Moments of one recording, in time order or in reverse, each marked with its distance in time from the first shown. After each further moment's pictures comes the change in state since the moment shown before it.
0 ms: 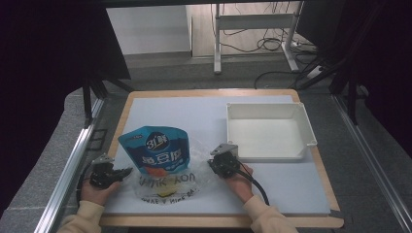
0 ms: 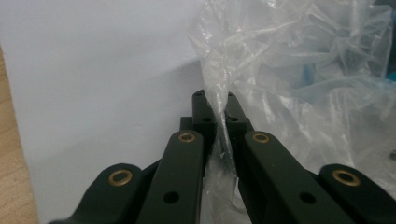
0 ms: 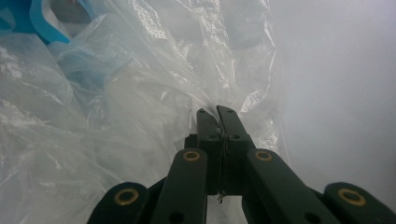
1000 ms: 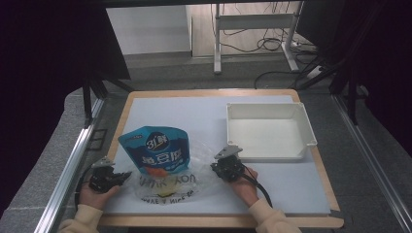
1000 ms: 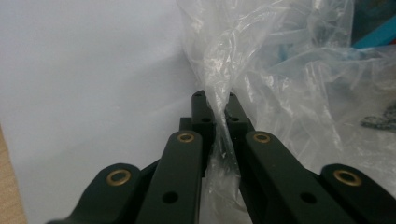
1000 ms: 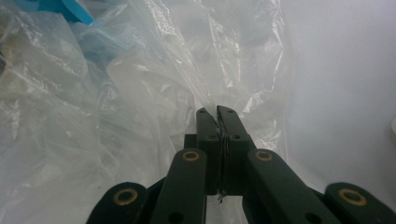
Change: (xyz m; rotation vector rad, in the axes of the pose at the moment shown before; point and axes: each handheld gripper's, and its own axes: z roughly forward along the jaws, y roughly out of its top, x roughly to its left) left arm -0.009 -0.005 -0.006 0.034 -0.020 0.026; right arm 0.001 -0.010 -0.014 0.013 0.016 -0.008
